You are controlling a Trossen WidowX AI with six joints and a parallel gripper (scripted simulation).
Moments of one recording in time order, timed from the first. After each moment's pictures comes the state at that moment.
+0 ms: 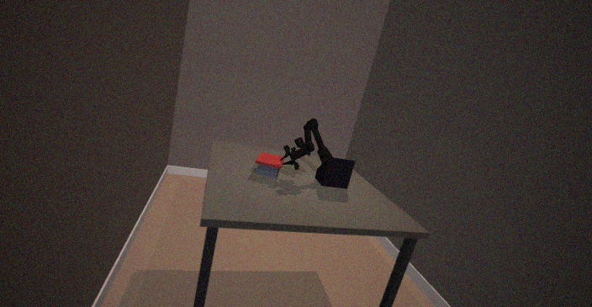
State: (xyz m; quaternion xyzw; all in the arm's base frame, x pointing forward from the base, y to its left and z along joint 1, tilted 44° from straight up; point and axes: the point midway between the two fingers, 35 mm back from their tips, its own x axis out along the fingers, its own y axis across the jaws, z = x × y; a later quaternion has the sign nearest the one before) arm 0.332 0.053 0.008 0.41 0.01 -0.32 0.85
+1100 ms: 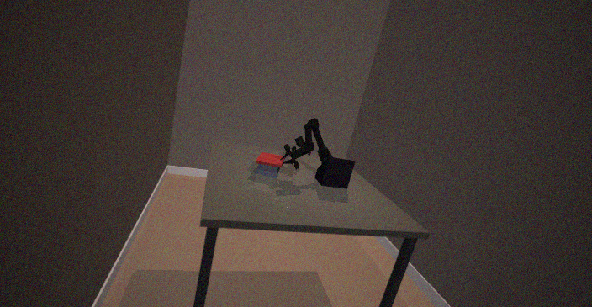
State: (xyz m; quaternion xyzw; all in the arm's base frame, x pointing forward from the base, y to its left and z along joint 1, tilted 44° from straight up) arm 0.331 0.058 0.013 0.41 0.01 -0.31 0.85
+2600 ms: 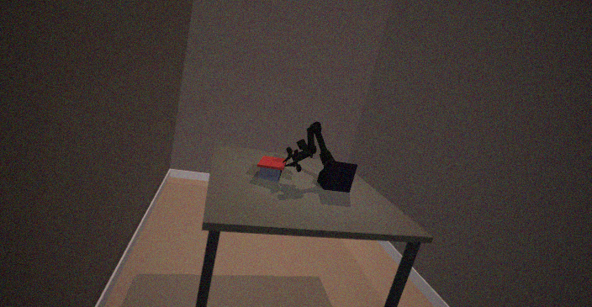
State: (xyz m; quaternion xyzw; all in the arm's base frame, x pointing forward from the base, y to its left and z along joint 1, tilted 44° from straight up) arm 0.332 0.062 0.018 0.41 0.01 -0.31 0.85
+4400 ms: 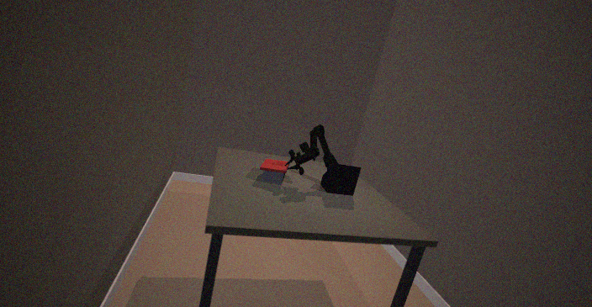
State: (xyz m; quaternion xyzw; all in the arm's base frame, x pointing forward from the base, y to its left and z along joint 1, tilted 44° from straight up) arm 0.336 0.061 0.019 0.41 0.01 -0.31 0.85
